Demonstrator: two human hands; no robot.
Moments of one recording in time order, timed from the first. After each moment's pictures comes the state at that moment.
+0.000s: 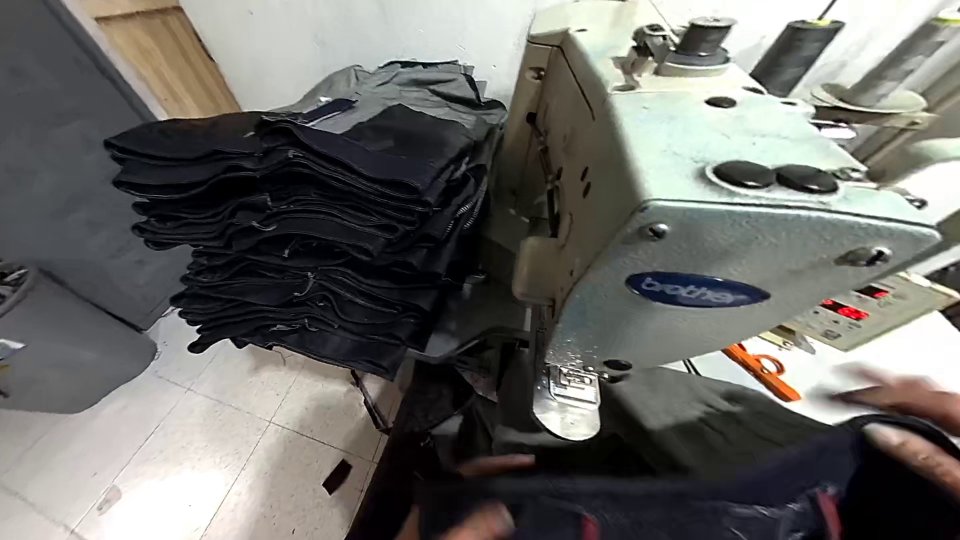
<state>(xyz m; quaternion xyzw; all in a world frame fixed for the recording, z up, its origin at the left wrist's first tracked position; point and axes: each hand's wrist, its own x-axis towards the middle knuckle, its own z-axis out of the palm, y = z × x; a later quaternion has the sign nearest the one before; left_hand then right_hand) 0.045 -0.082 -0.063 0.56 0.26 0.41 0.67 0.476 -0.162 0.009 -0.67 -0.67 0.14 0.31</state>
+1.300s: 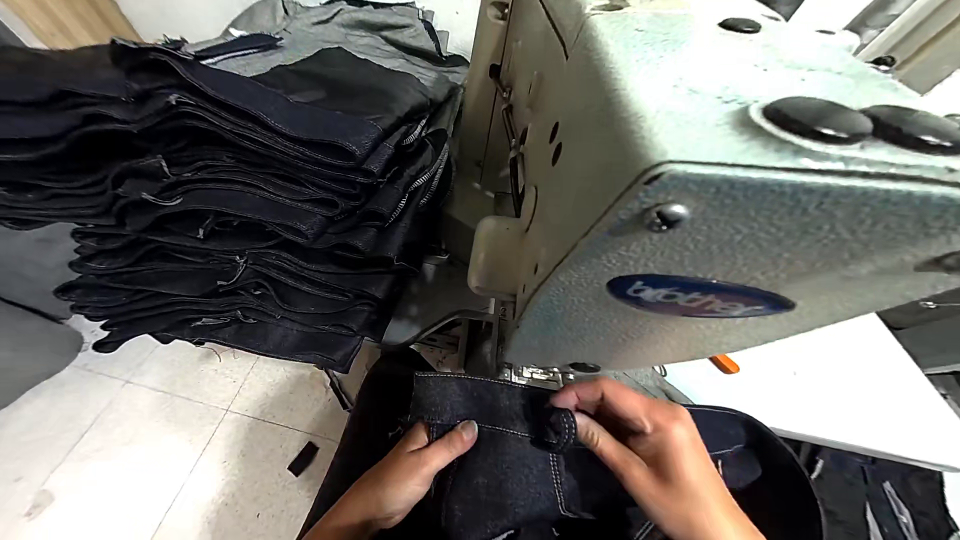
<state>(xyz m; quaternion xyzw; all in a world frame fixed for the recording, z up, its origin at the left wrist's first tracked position) 0.071 -0.023 -0.077 0.42 0.31 0.24 0.82 0.323 -0.089 -0.041 -0.55 -0.68 0.18 0.45</state>
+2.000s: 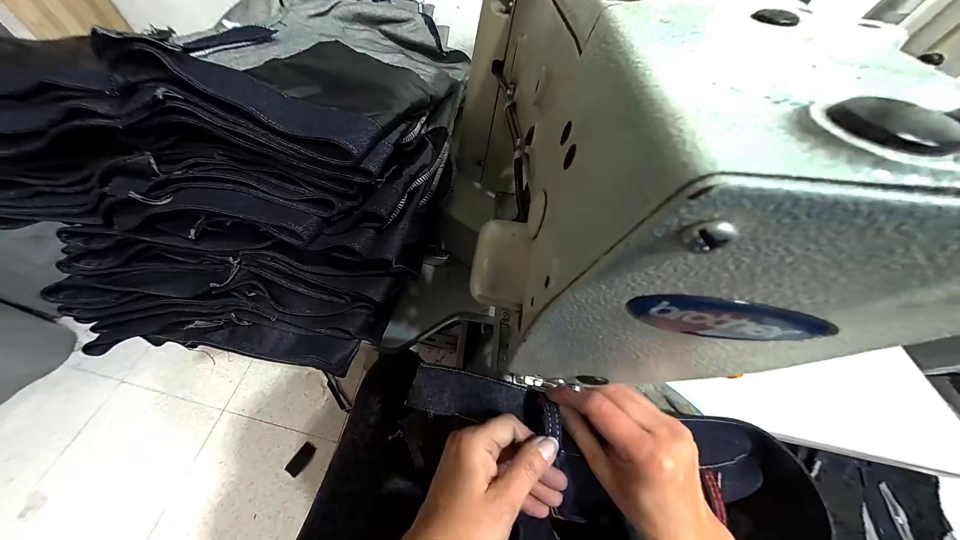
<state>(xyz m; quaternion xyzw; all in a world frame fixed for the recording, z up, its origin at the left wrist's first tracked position) 0.124 -0.045 -0.032 0.55 0.33 0.27 0.71 0.312 -0.076 -0.054 -0.57 -0.71 -0.12 0.39</state>
